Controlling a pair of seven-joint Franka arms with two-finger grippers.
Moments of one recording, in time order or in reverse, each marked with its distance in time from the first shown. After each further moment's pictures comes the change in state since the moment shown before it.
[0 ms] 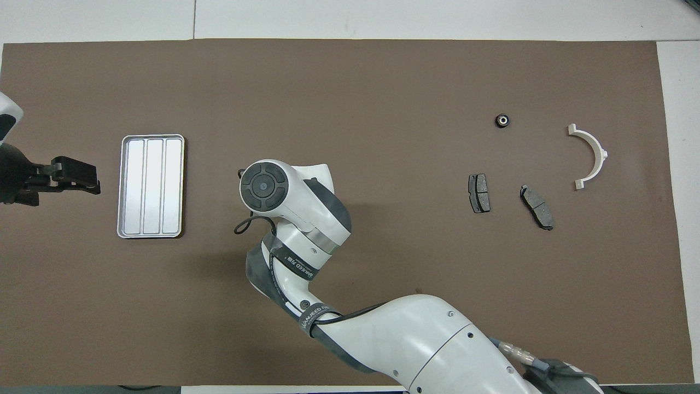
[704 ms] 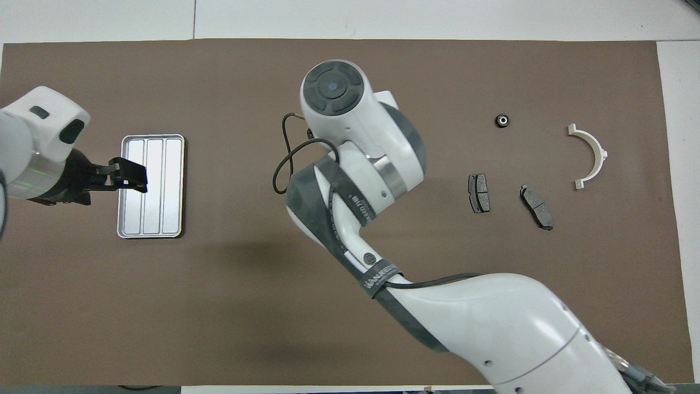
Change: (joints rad) left arm -0.091 0.035 -0.004 -0.097 -0.021 0.132 -0.146; right arm -0.203 -0.130 -0.011 0.163 0.051 -0.364 -0.390
